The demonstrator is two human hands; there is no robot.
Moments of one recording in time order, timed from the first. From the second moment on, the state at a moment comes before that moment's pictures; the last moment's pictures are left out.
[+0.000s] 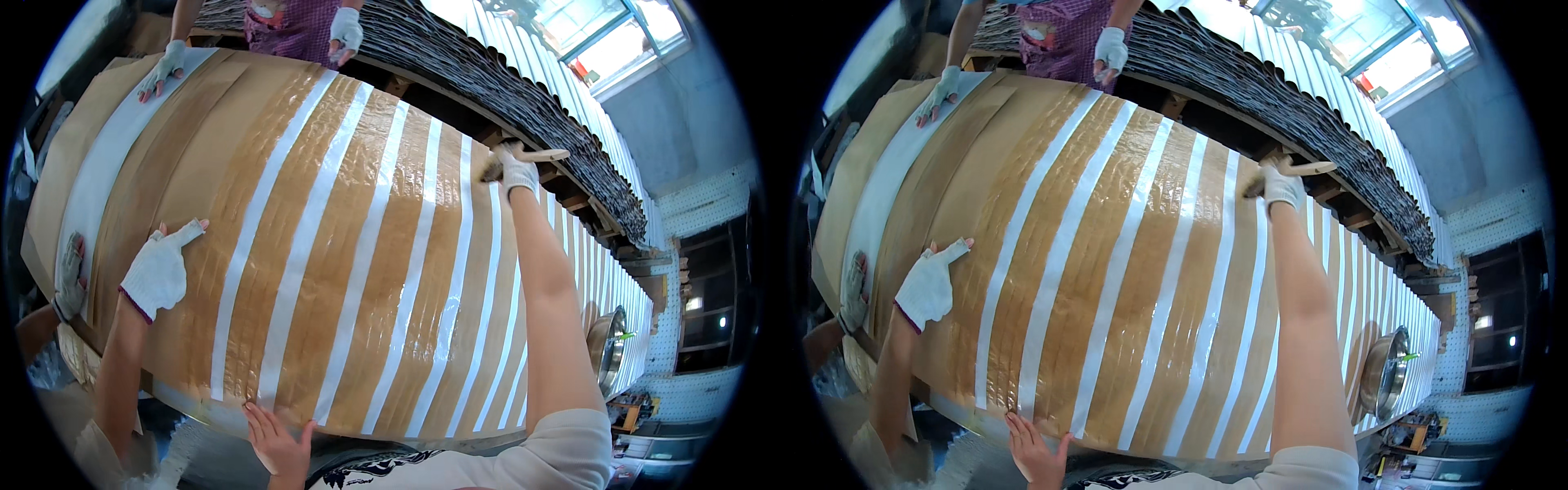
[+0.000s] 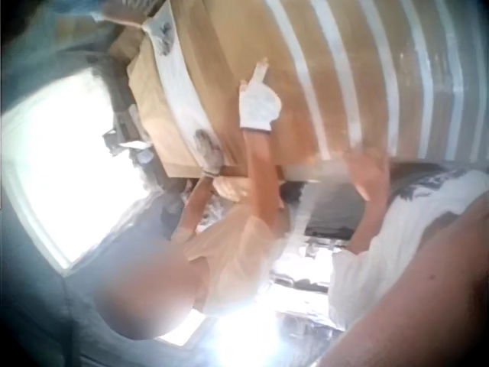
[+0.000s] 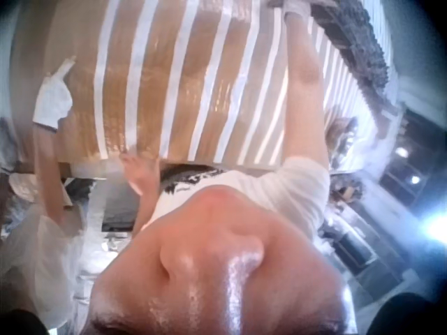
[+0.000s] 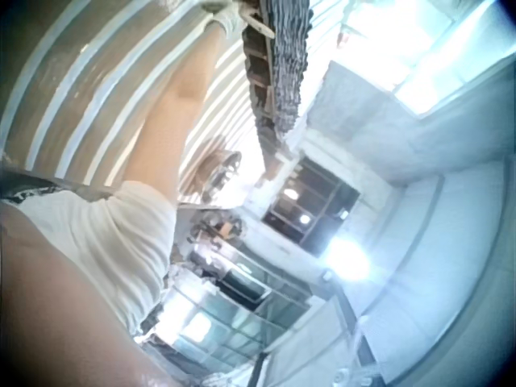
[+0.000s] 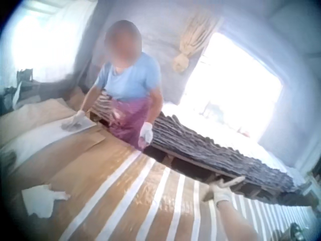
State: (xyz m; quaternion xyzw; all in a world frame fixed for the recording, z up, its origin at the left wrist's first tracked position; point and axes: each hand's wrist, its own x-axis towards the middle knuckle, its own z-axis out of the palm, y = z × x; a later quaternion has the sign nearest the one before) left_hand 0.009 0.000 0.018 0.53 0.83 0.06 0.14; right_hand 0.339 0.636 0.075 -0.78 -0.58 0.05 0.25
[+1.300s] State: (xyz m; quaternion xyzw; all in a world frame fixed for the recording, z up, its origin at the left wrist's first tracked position) left_hand -0.034 -0.033 0.000 0.60 0.75 0.18 0.20; right_hand 0.267 0.348 0.055 -0.71 -0.50 0.27 0.42
